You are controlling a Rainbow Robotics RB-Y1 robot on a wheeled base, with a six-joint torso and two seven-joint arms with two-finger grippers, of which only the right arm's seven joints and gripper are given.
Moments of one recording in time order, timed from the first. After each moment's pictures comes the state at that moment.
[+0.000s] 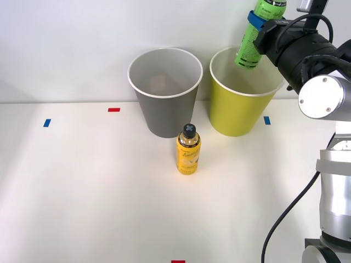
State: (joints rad) arm -0.51 -0.15 -0.19 -1.84 -0.54 0.61 1.75
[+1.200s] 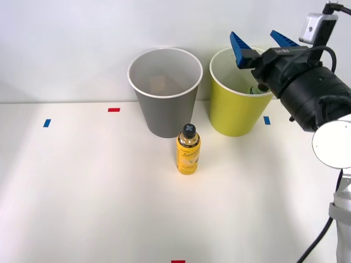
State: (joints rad) arm -0.23 -0.16 -0.11 -2.10 -0.74 0.58 1.84
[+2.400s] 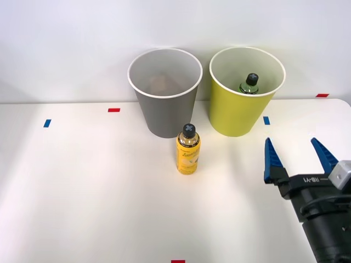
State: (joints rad) arm 0.60 -0.31 0.18 -2.26 -0.71 -0.13 1.96
